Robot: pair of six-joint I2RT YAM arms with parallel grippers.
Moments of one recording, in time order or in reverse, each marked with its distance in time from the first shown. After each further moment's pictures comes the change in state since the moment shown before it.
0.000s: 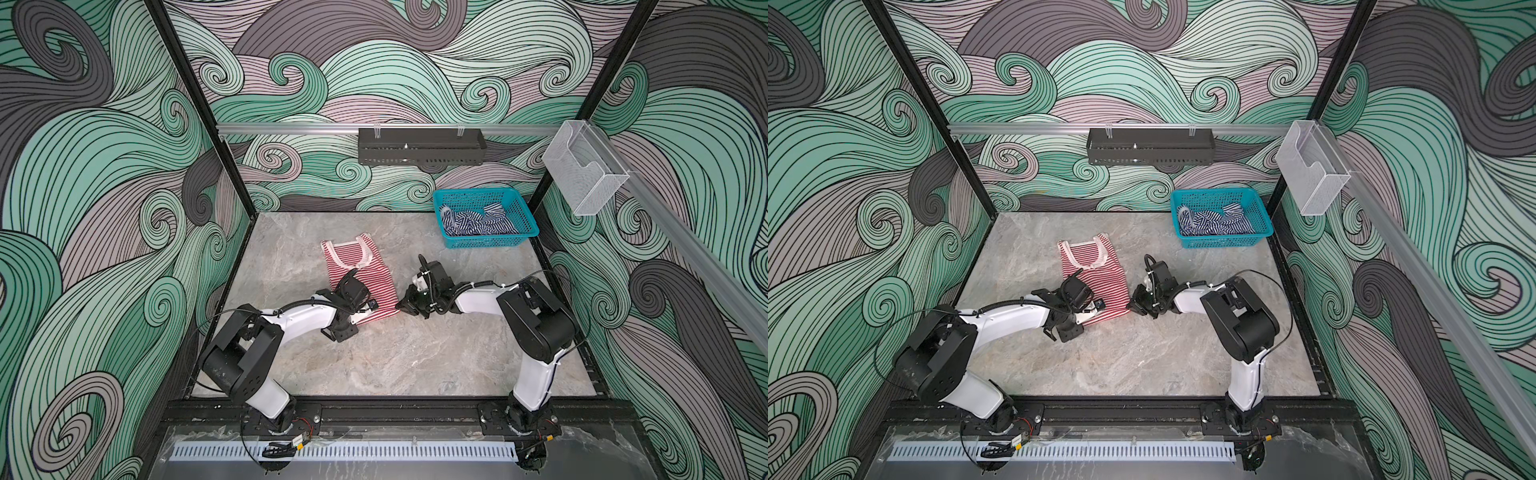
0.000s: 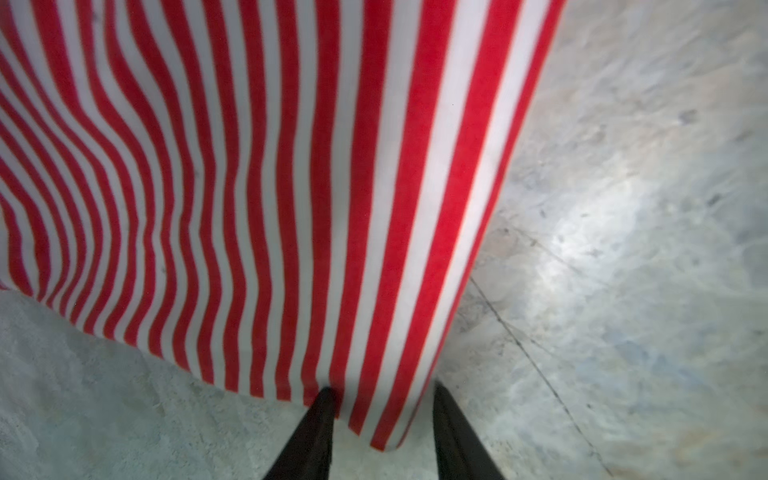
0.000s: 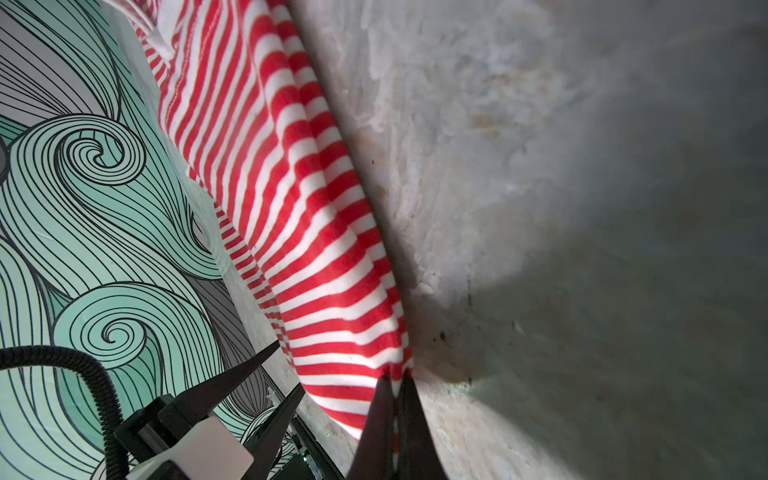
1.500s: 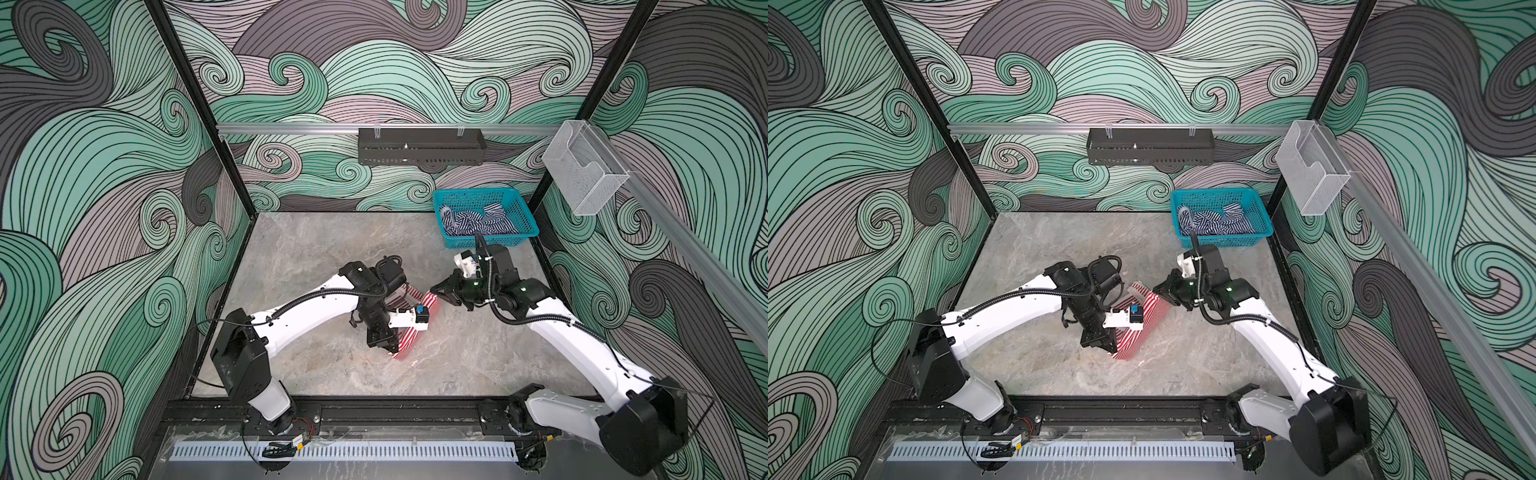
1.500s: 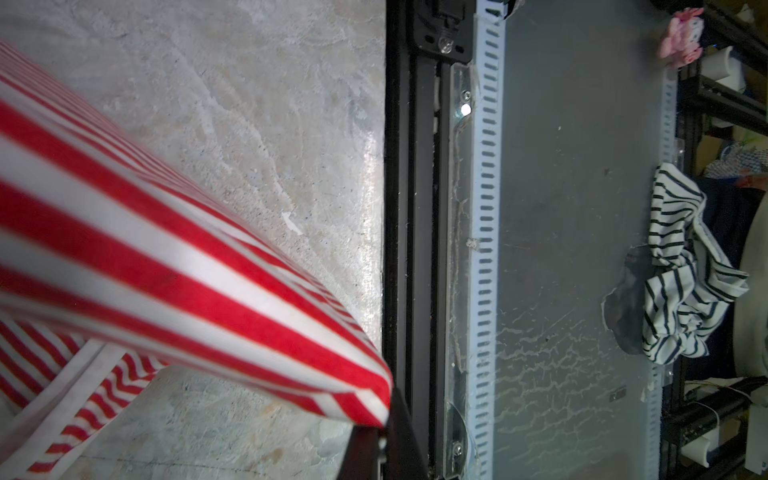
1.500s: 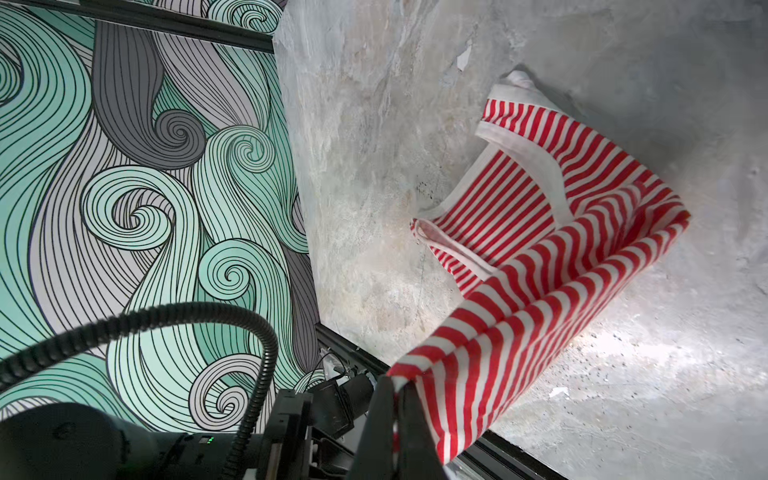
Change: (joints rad) left arm -0.236 0.018 0.533 -0.594 0.702 0.110; right arm -0.145 -0.648 0.071 -0.583 -0.021 -0.113
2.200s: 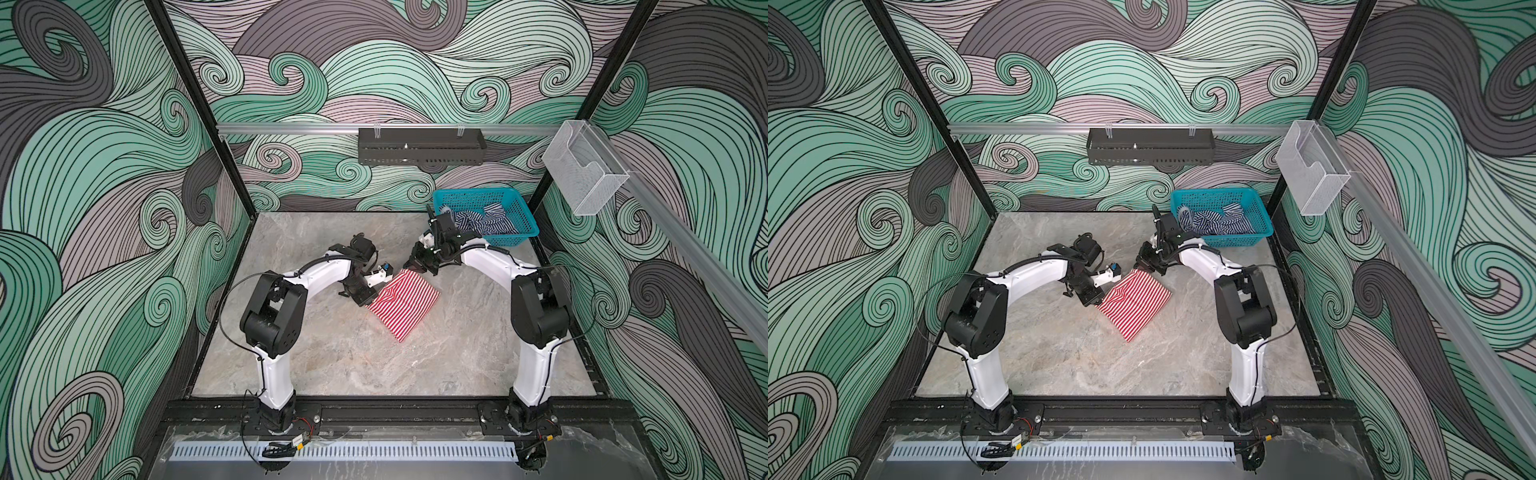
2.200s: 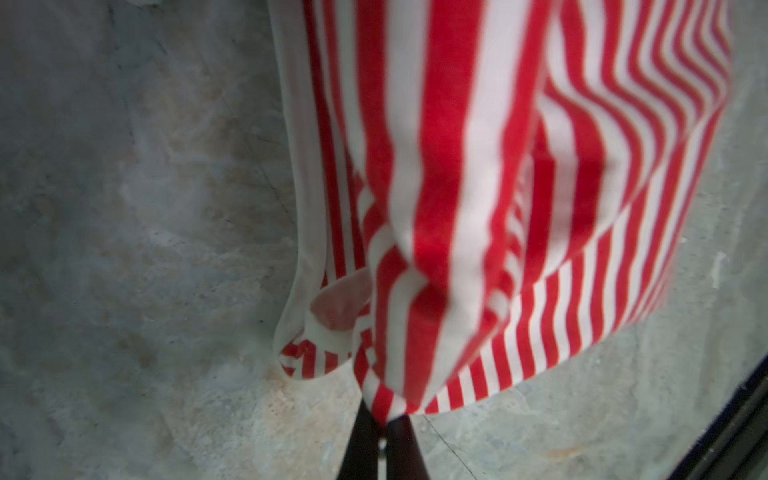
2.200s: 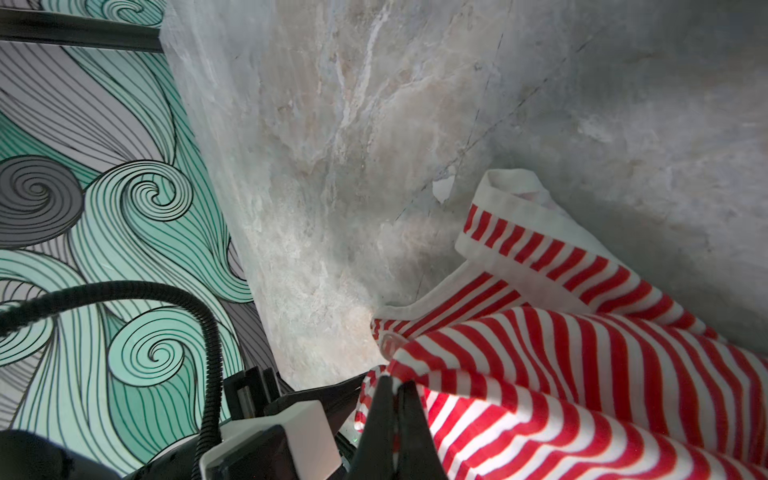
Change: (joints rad) left arm 0.353 0.318 0.027 0.327 -0.305 -0.126; right arm -0.006 0.763 0.542 -0.042 0.010 -0.127
